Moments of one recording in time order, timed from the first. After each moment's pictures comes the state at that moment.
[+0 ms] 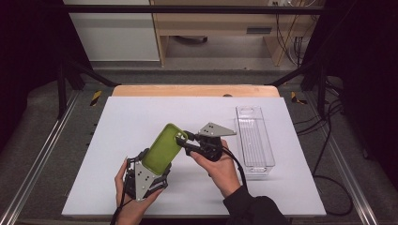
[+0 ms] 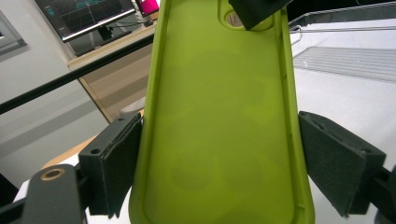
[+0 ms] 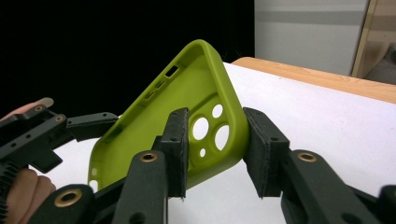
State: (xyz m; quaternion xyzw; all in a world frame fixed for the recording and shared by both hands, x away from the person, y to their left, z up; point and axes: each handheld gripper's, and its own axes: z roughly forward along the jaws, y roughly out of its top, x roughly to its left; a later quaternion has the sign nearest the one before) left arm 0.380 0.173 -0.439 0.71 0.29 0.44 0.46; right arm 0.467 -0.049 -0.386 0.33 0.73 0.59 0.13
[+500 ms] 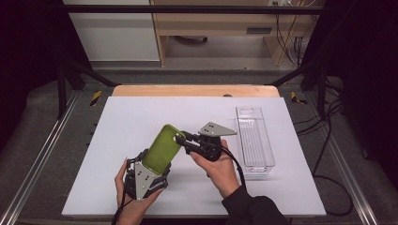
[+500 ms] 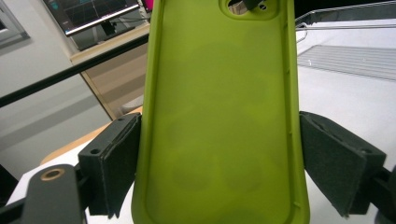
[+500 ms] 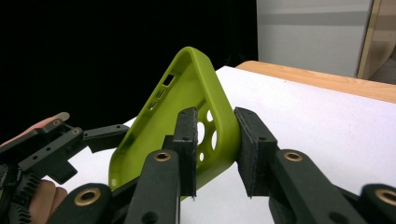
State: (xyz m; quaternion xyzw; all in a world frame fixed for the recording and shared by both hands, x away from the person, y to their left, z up) left arm 0.382 0.174 -0.443 0.71 0.30 0.44 0.46; right arm 0.465 -0.047 -0.382 0.33 0.72 0.60 0.12
